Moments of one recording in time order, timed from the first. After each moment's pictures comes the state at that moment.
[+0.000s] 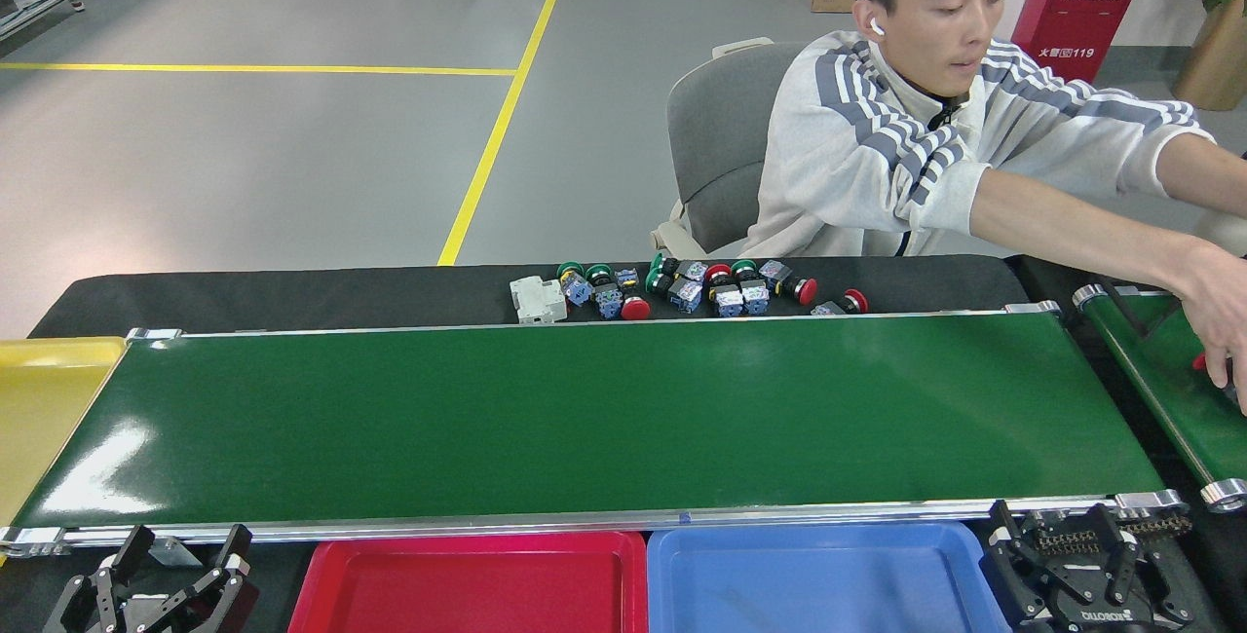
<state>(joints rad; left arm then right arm) 0.22 0.04 0.53 -1.70 -1.34 -0.54 -0.09 0.25 -0.20 -0.18 -1.67 1.13 -0.12 -0.04</state>
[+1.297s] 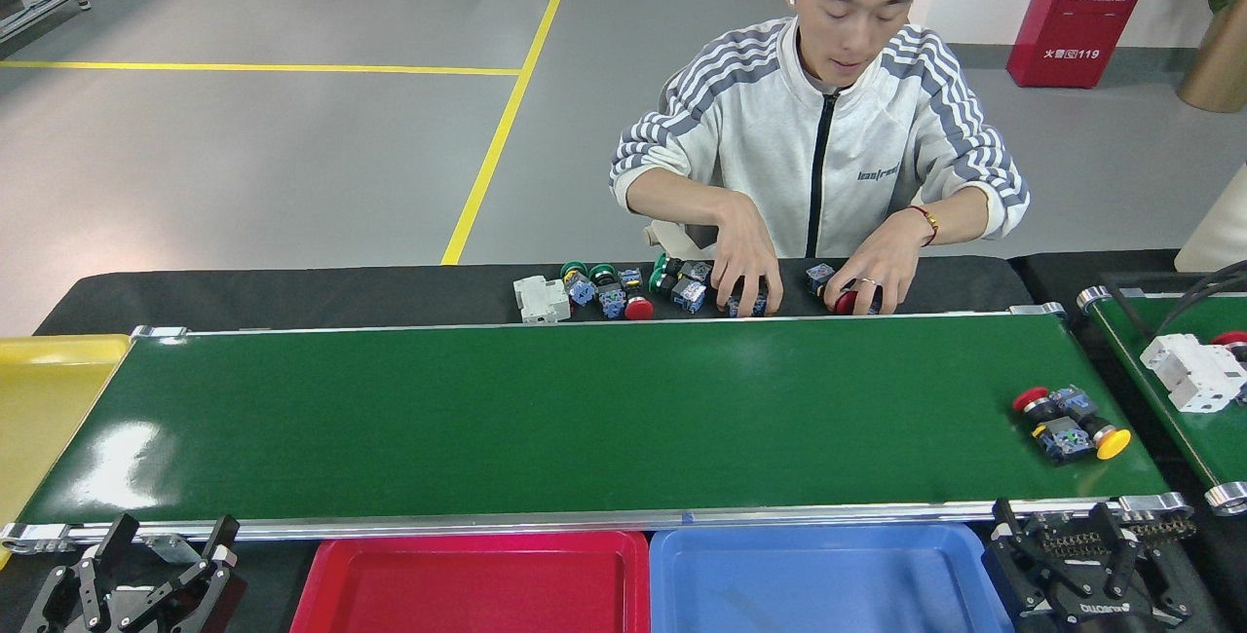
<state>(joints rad) 0.23 0.06 0.53 -1.71 -1.33 -0.54 -0.07 0.21 -0.21 -0.19 -1.58 1.14 -0.12 -0.01</state>
